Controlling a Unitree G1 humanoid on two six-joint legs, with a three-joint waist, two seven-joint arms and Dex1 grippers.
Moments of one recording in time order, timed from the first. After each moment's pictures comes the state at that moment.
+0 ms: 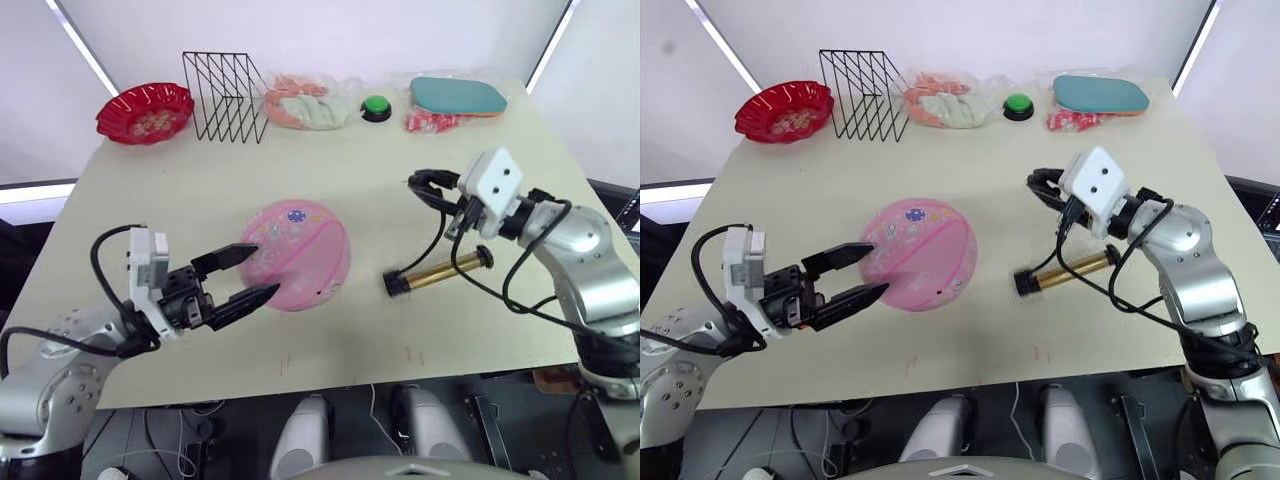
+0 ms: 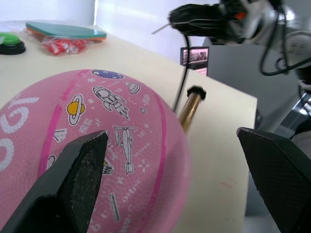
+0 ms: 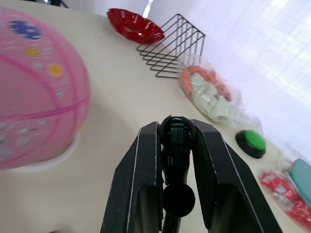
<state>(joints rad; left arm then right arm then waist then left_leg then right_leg) 0.18 0.73 0.42 -0.50 -0.93 0.54 -0.97 -0.55 -0.55 0.06 -0.24 0.19 0.35 0.72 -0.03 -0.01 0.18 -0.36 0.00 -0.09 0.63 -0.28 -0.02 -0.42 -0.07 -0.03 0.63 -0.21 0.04</state>
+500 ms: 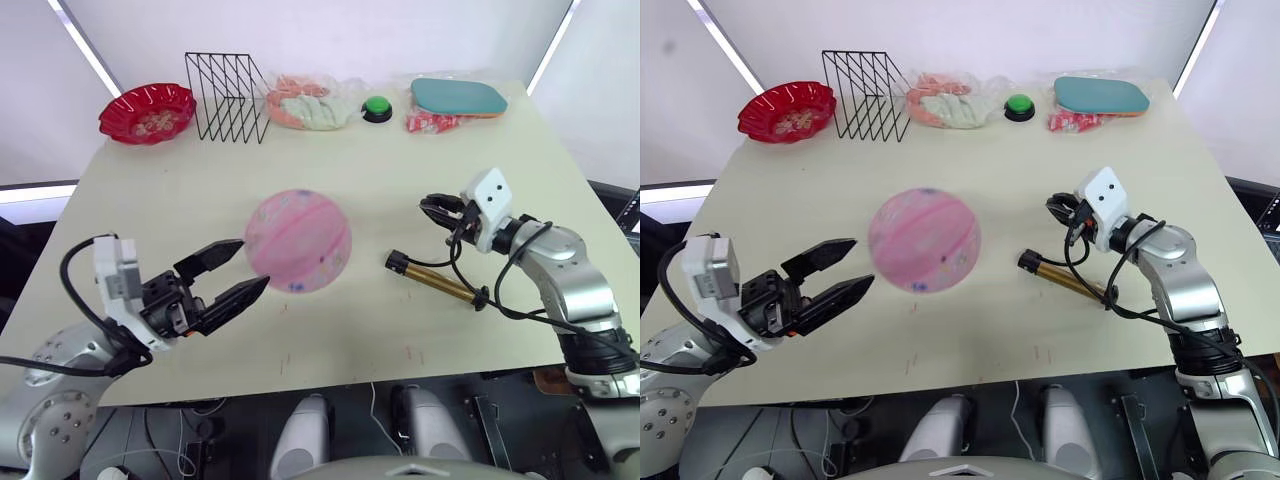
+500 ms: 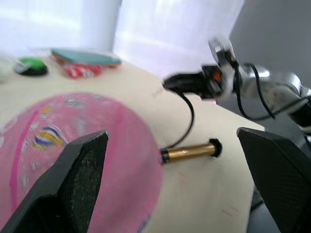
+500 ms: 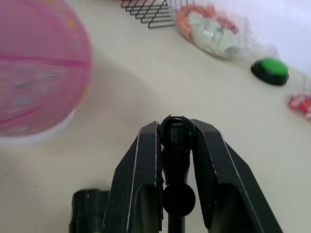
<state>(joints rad) 0.23 0.69 0.53 -0.55 -1.02 0.54 -0.91 -0.45 -0.50 0.05 -0.10 0.22 0.39 0.70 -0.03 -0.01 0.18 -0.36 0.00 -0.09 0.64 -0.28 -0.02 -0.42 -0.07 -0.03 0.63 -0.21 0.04</state>
